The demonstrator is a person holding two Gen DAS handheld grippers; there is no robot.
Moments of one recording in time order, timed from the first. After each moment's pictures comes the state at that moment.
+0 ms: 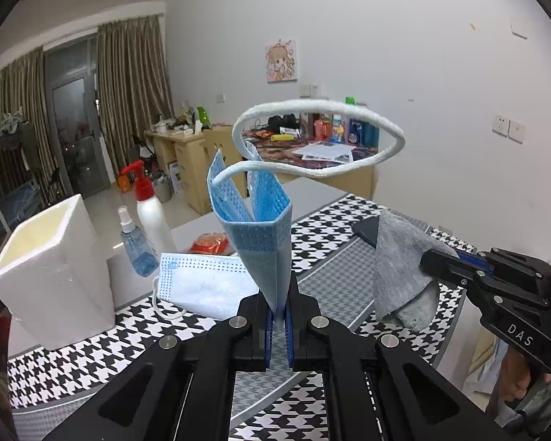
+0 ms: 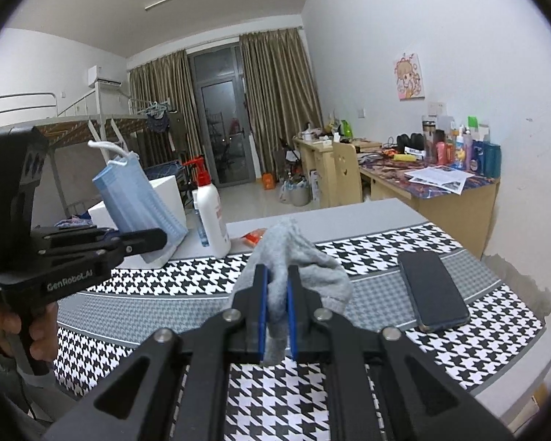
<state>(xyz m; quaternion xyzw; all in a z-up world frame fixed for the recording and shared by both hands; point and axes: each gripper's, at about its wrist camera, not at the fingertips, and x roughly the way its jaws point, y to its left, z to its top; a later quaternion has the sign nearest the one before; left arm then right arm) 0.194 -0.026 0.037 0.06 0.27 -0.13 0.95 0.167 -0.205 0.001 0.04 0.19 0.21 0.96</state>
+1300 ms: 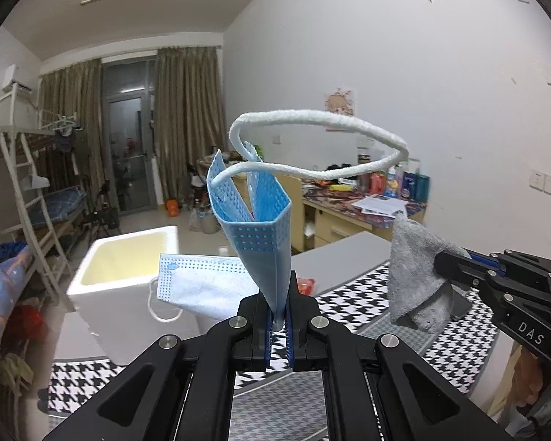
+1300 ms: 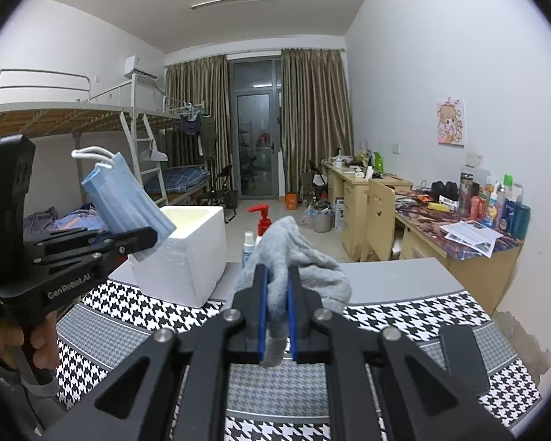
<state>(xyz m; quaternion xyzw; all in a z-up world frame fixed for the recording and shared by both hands) 0.169 0.051 0.077 0.02 0.18 -0.03 0.98 0.172 -0.117 0.065 -0.02 0.15 0.25 0.96</state>
